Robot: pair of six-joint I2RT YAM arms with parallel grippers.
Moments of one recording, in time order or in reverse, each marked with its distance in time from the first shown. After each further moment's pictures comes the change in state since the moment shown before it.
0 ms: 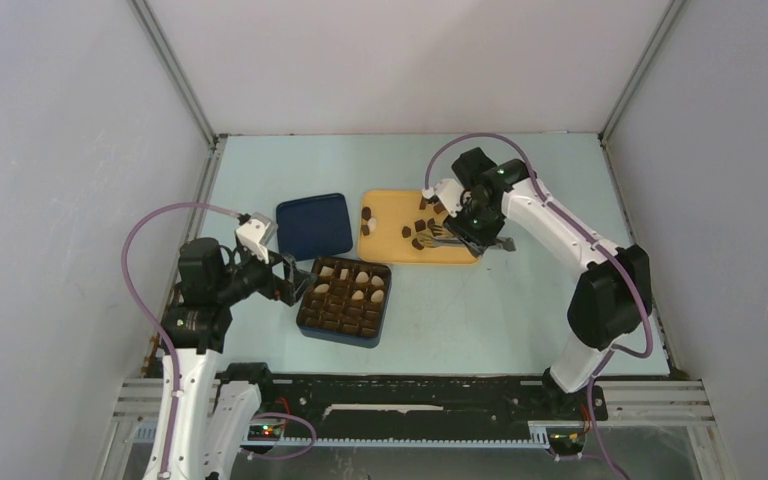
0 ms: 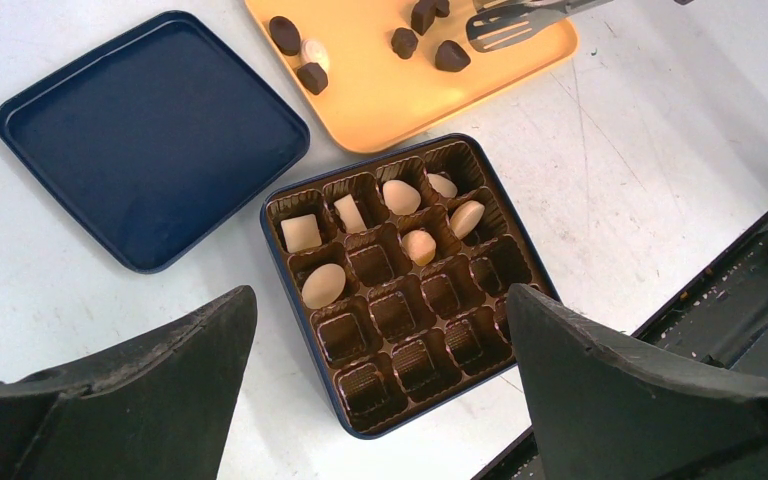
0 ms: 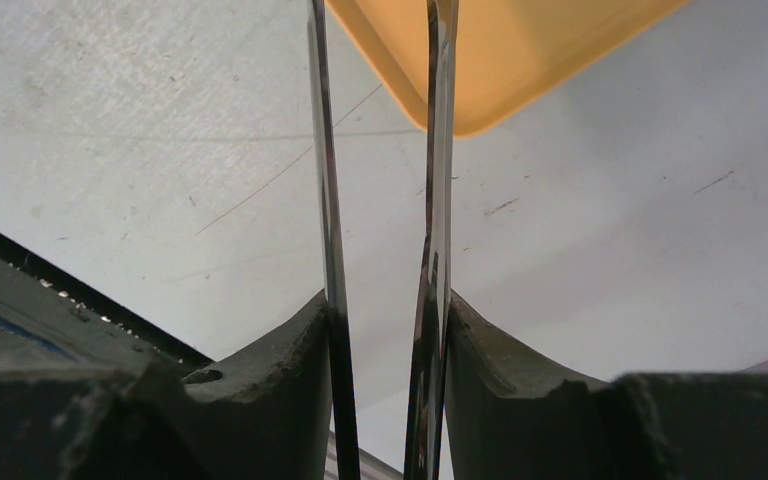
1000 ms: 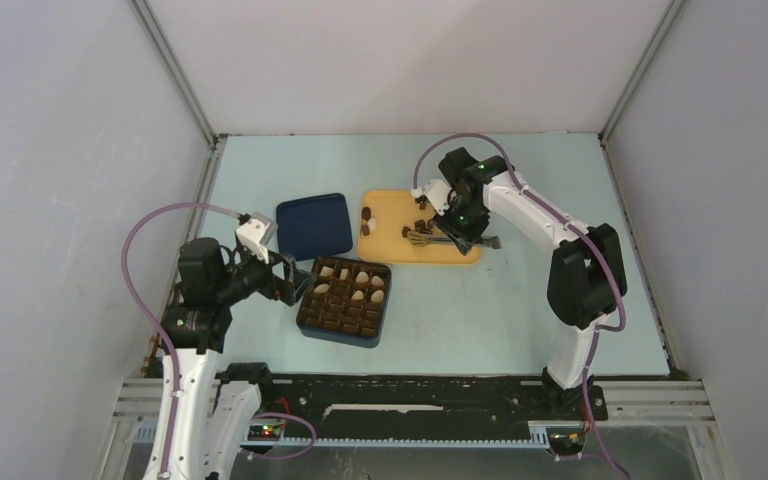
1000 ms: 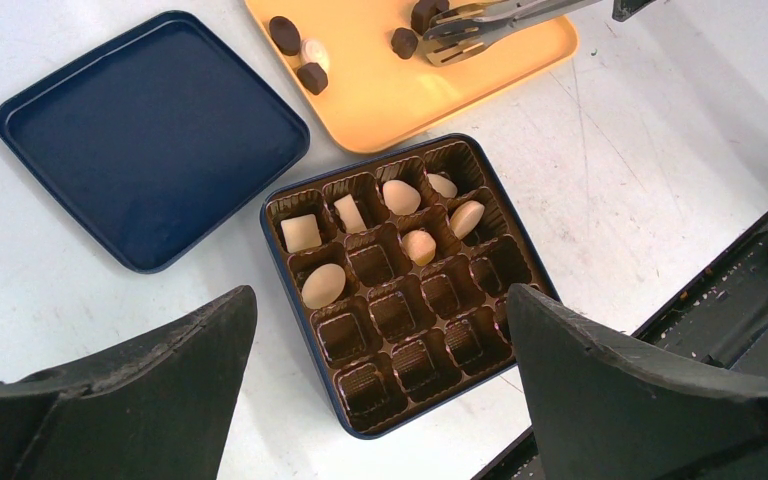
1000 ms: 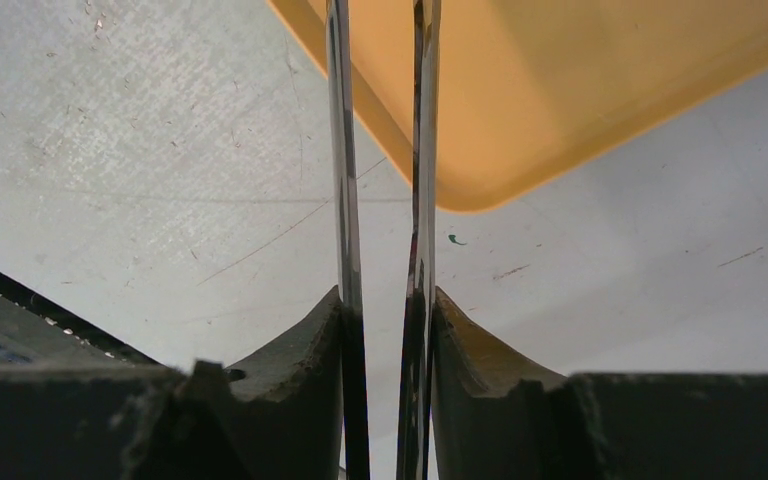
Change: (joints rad) left arm 0.000 0.000 0.000 0.000 0.000 0.000; right arm -0.003 0.170 0.074 0.044 -0.035 0.001
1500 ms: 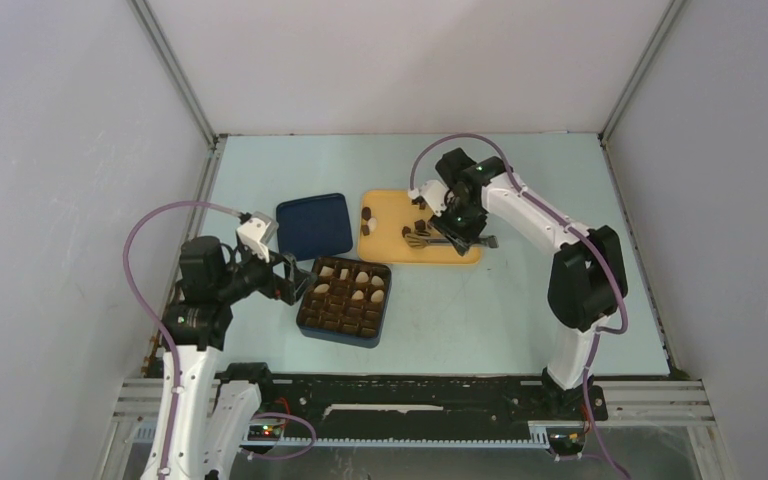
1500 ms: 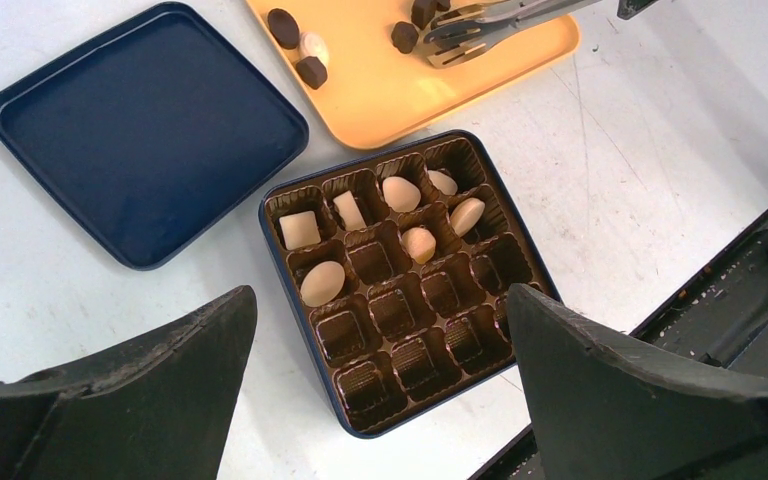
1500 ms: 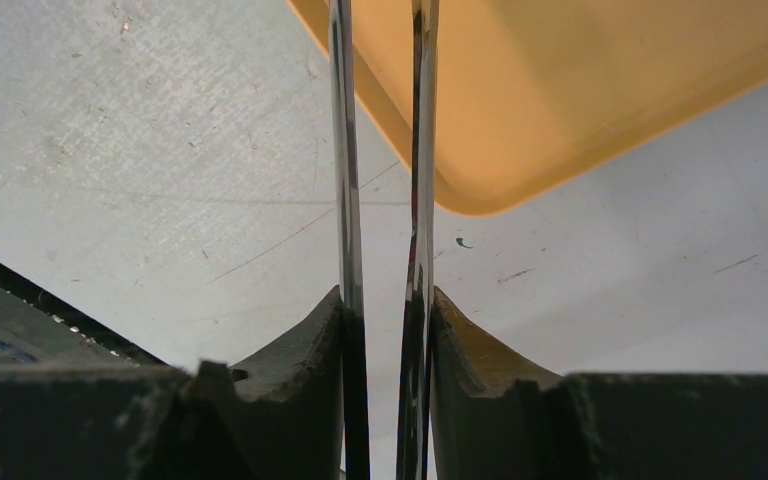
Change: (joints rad) left arm 0.000 0.014 0.000 0.000 0.000 0.000; right arm 0.018 -0.009 0.000 0.000 -0.005 0.000
